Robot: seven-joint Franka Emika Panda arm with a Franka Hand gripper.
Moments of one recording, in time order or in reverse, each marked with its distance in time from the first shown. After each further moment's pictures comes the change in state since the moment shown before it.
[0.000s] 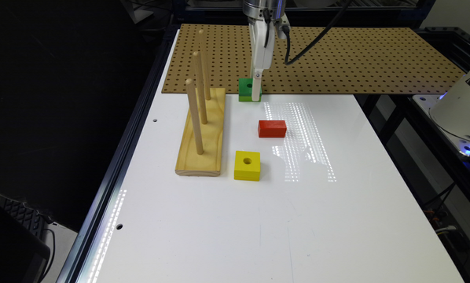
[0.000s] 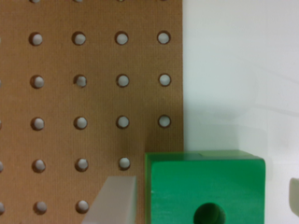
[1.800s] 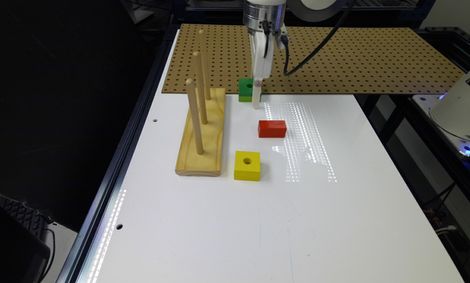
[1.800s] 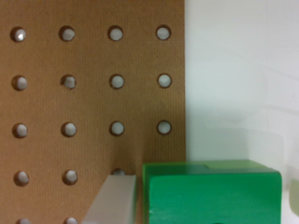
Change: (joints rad) arm 0.000 0.052 0.001 0.005 0.000 0.042 0.001
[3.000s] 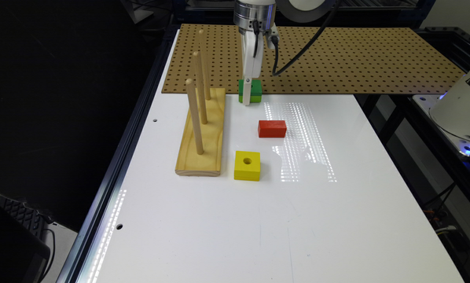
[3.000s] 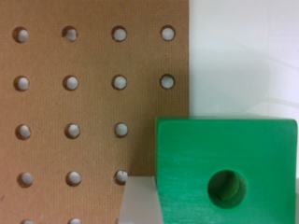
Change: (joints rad) arm 0.000 0.039 0.005 0.062 0.000 -0.002 0.002
